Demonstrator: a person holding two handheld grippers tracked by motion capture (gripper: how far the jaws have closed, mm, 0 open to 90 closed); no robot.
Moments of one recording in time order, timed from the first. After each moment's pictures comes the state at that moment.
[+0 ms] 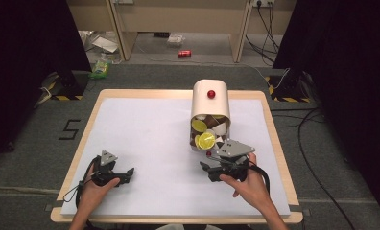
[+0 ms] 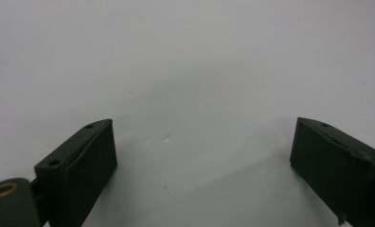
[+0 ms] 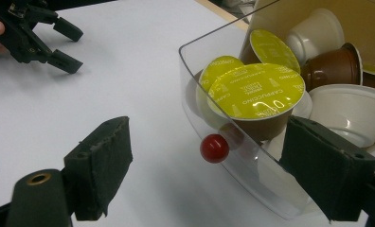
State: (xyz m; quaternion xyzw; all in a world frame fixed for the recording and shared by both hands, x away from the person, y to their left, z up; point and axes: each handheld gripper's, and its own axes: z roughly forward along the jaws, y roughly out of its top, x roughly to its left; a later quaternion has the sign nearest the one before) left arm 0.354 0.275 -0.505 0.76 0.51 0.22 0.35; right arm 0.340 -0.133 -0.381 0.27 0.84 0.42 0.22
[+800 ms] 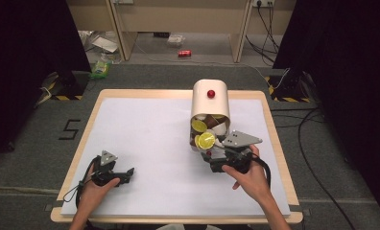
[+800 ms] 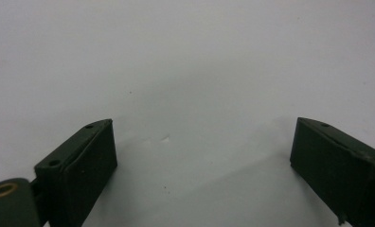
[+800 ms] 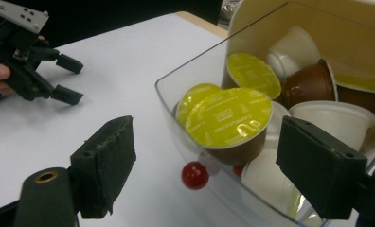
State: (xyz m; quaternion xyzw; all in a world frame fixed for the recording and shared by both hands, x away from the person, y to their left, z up) left arm 0.354 0.275 -0.505 0.76 0.51 0.22 0.35; right arm 0.356 -0.140 -0.370 0.30 0.81 0.46 0.20
